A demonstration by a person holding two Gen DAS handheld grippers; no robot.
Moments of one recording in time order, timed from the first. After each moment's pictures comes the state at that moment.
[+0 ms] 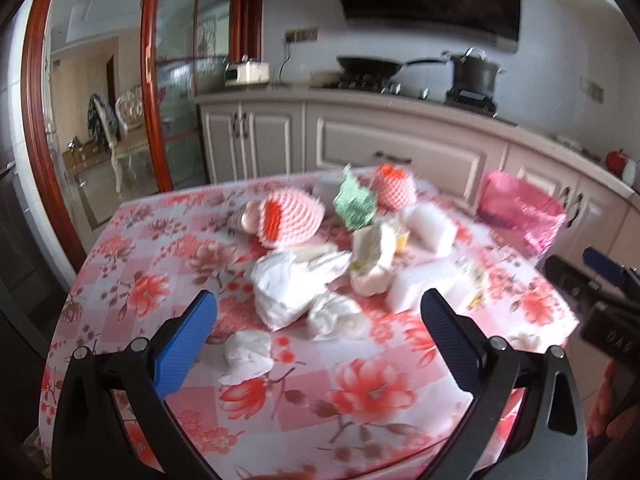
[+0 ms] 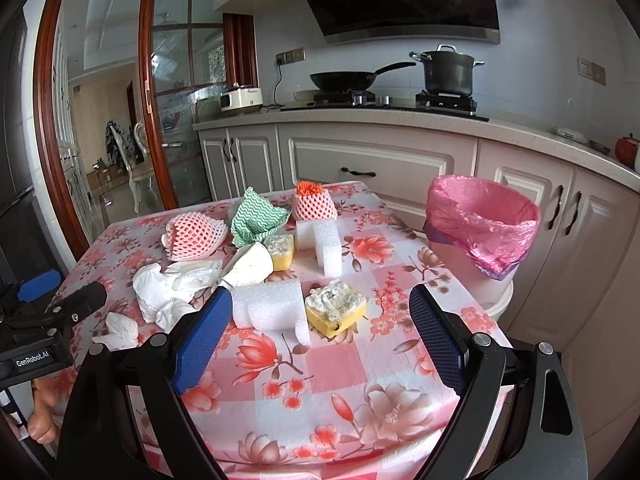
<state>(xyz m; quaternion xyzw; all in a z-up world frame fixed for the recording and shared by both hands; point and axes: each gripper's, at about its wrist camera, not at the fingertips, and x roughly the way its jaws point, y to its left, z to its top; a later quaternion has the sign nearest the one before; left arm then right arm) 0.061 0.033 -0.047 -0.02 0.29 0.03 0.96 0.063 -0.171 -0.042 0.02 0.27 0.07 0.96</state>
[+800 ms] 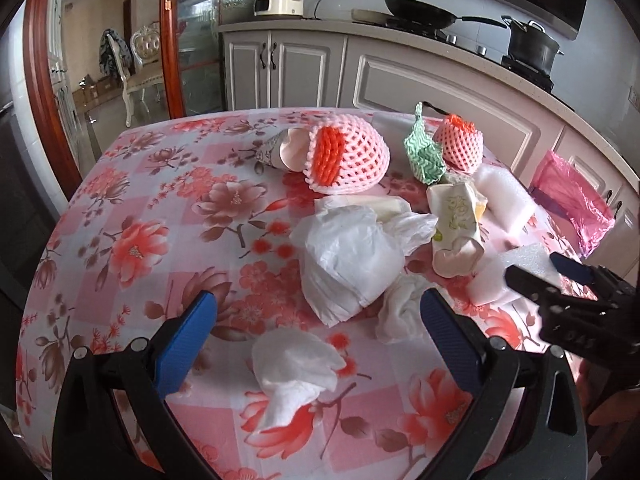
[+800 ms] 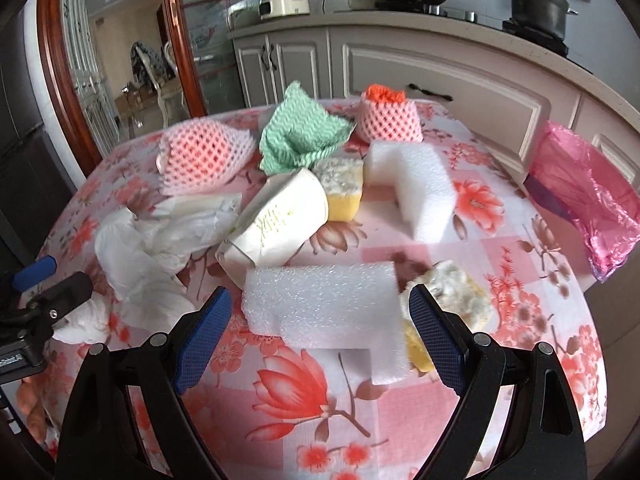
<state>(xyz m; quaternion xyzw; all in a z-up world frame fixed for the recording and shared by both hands) 0.135 0.096 -0.109 -0.07 0.39 0.06 0.92 0.185 -0.092 -0.119 -0.03 0.41 0.15 0.90</state>
